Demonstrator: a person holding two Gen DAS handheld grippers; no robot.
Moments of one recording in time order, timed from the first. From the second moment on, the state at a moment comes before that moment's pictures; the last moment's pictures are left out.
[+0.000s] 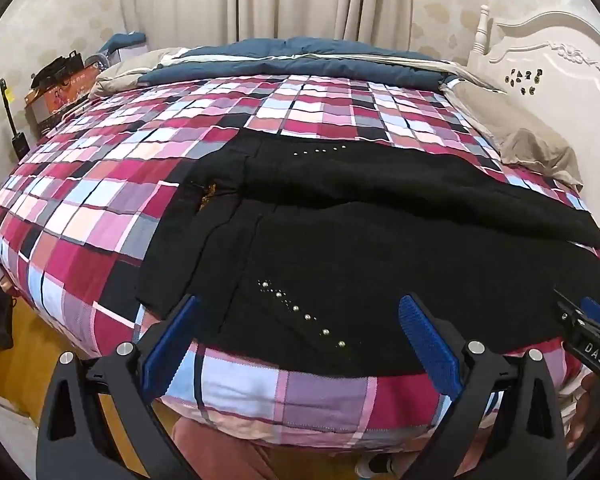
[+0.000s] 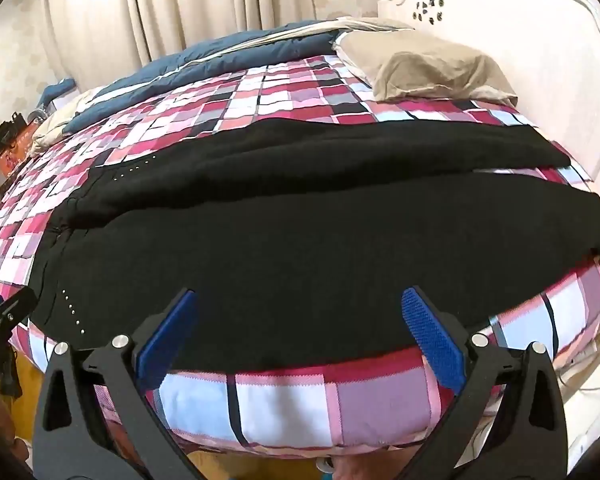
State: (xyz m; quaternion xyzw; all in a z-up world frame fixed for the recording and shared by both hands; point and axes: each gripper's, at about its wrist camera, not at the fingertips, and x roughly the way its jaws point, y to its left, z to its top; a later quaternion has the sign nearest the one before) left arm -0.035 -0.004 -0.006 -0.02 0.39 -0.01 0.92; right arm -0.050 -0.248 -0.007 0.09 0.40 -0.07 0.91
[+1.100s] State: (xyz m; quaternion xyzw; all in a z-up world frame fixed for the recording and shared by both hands) left arm -0.046 -0.029 0.007 -0.01 0.40 -0.04 0.92; right arm -0.073 -0.251 0.012 0.09 0.37 -0.08 0.92
